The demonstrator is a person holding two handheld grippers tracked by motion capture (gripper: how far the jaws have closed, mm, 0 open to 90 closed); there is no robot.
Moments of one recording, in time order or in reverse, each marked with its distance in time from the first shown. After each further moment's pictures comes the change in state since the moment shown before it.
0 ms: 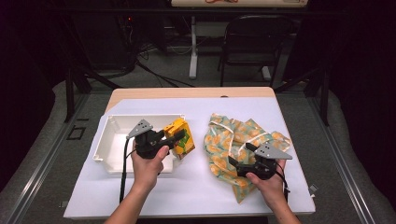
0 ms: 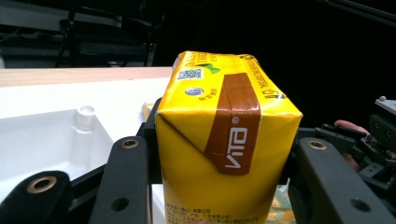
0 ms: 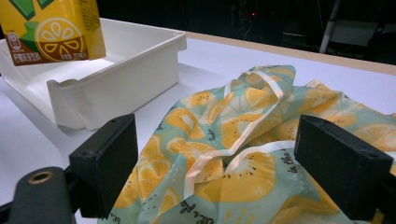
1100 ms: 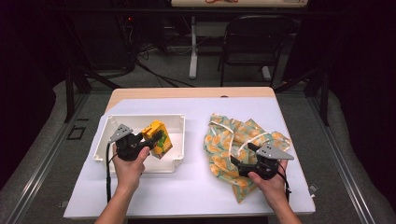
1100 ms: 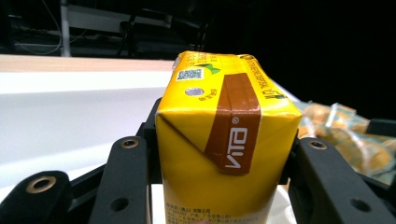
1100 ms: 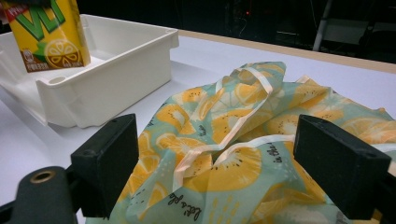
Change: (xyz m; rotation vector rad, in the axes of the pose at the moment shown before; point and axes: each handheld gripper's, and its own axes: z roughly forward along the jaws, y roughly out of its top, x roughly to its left) left arm 0.053 -0.024 -0.026 0.006 0.178 0.003; right arm -0.004 -0.003 -0.002 -0.001 -0.023 0.006
